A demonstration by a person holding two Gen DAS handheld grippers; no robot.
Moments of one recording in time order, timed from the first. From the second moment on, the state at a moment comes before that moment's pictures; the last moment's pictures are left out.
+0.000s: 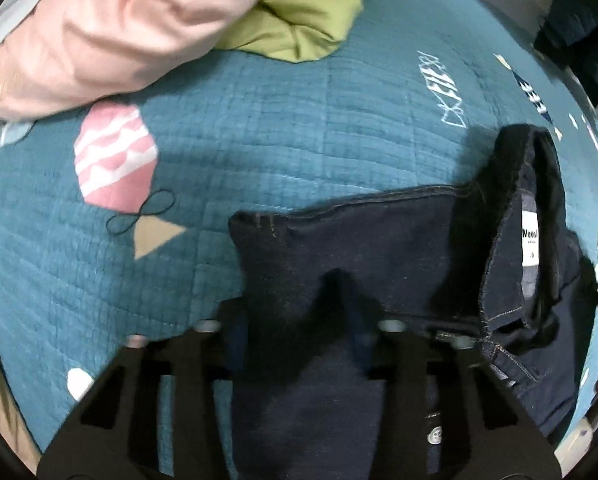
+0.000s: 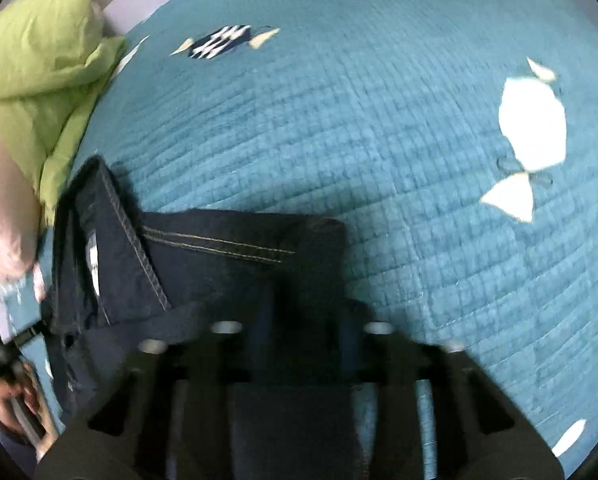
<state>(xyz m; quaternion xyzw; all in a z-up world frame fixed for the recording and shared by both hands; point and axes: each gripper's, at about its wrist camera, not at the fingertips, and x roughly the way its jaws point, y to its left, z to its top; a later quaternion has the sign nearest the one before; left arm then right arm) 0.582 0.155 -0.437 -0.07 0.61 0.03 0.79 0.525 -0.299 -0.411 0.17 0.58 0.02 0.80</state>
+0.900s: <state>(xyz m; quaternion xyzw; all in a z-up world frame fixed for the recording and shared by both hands) 0.349 0.153 -0.261 -0.06 0.46 -0.07 0.88 0.300 -0.277 -0.220 0.10 0.44 0.14 0.88</state>
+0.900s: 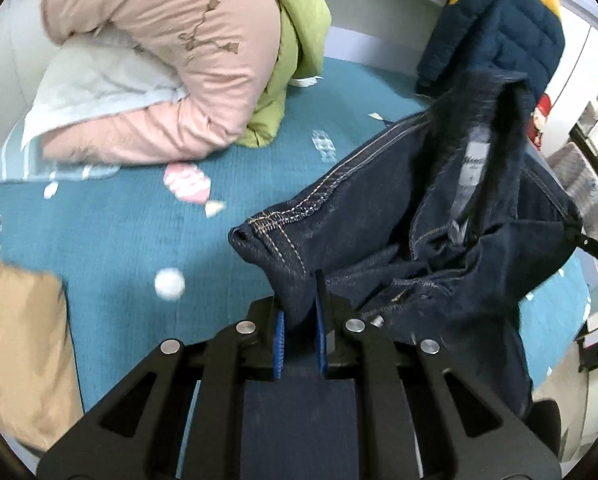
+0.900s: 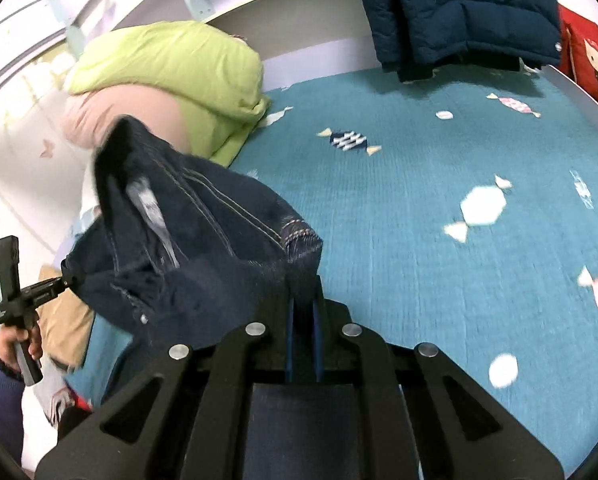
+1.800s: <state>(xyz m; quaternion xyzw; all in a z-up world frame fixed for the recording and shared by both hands) 0.139 0.206 -0.353 -0.13 0.56 0.02 0.82 0.109 -0.268 -0.270 0.05 0.56 0.11 0.82</state>
